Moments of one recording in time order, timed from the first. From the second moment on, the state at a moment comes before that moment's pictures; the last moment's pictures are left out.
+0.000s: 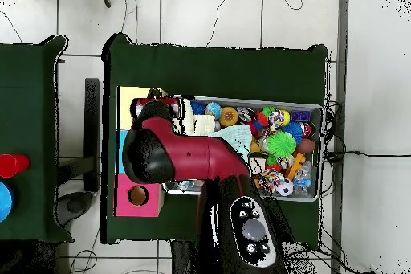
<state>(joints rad) -0.21 -0.82 0.20 1.80 -0.04 0.00 1.66</state>
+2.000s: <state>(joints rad) -0.60 -0.94 0.41 1.93 -0.27 0.27 1.66</state>
